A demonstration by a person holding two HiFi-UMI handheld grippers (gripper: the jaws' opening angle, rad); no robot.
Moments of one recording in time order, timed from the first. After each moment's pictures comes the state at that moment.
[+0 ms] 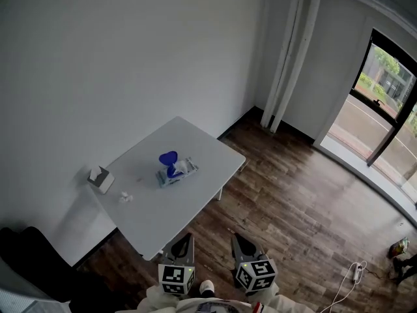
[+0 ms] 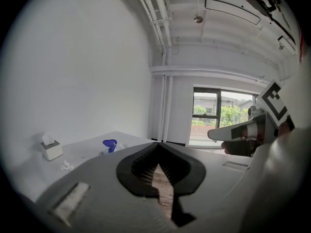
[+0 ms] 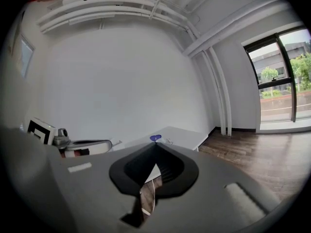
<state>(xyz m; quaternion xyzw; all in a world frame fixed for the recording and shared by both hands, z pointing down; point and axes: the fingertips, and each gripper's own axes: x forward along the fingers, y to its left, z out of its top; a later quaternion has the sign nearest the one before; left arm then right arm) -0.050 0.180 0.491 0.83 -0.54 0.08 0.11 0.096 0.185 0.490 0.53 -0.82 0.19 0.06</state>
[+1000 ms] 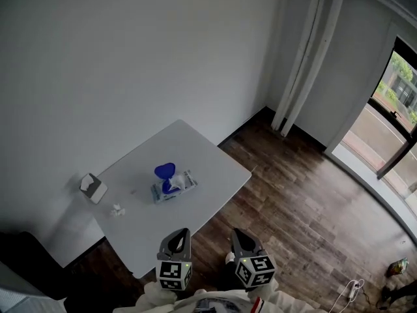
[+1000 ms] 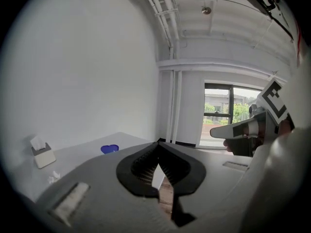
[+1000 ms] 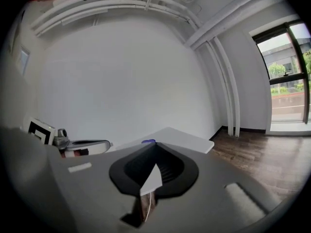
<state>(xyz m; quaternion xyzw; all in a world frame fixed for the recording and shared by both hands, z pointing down) -0.041 0.046 0.512 0.80 -0.58 0.09 0.12 0.114 0.039 0.510 0.50 -0.84 0.20 0.08</state>
